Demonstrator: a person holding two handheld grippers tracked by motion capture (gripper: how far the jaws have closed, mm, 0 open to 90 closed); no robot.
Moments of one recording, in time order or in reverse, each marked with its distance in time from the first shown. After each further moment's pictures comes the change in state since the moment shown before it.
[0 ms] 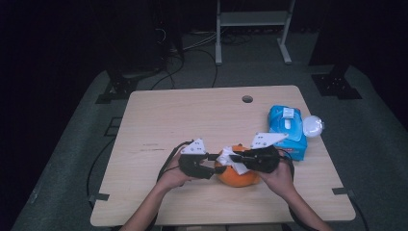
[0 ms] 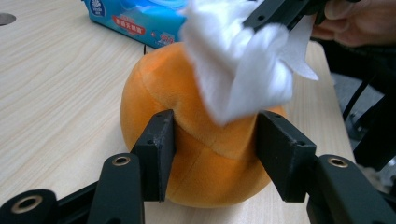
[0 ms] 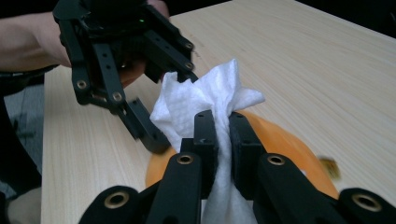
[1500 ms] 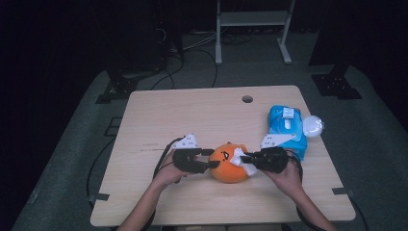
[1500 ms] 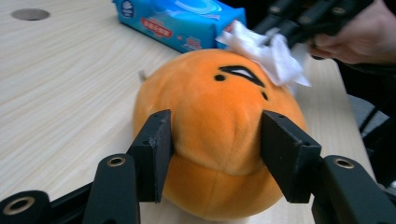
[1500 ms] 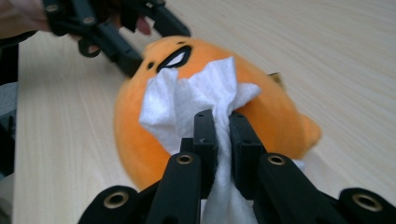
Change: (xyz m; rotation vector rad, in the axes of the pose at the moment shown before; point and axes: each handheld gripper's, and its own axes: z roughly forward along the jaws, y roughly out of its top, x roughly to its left) left arm 0.025 -0.010 -0.012 -0.045 0.041 -0.070; right arm -0.027 -0.036 -0.009 0.045 -0.015 0.095
